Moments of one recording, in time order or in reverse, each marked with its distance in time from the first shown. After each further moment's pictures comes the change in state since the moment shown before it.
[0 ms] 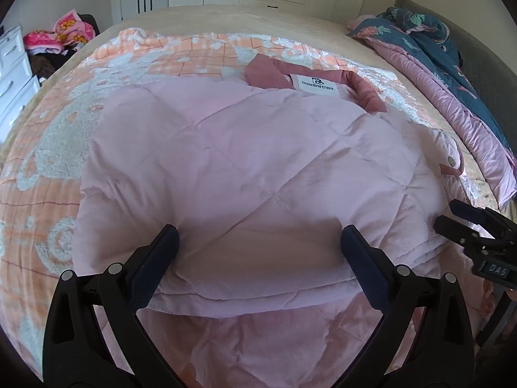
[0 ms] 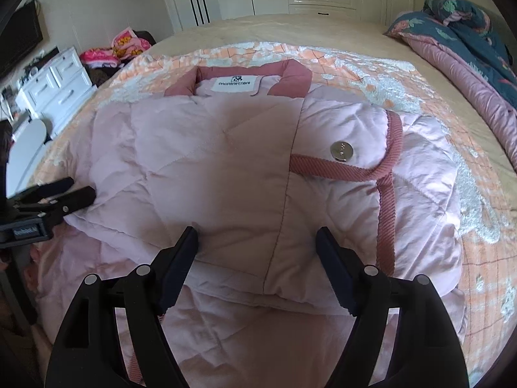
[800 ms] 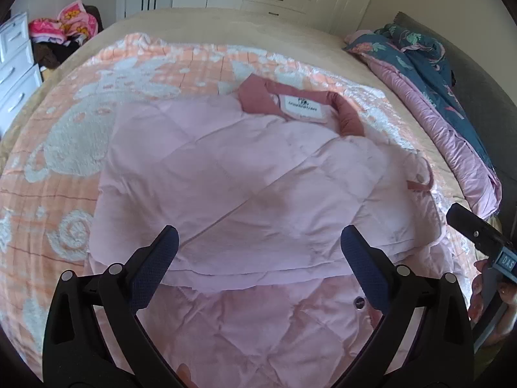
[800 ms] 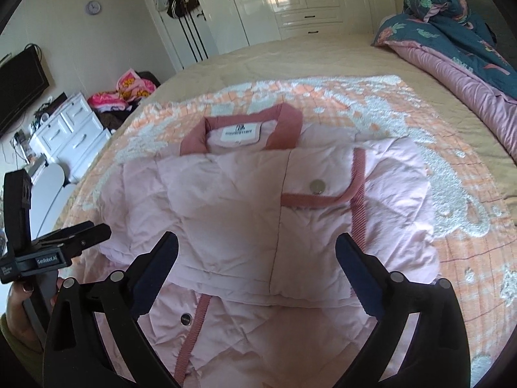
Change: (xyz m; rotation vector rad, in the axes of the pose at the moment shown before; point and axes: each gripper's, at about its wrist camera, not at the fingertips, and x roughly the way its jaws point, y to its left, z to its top) left arm -0.045 -0.006 0.010 -0.059 -0.024 -0.055; right arm -0.065 -0.011 0.014 0.096 -0.139 0.053
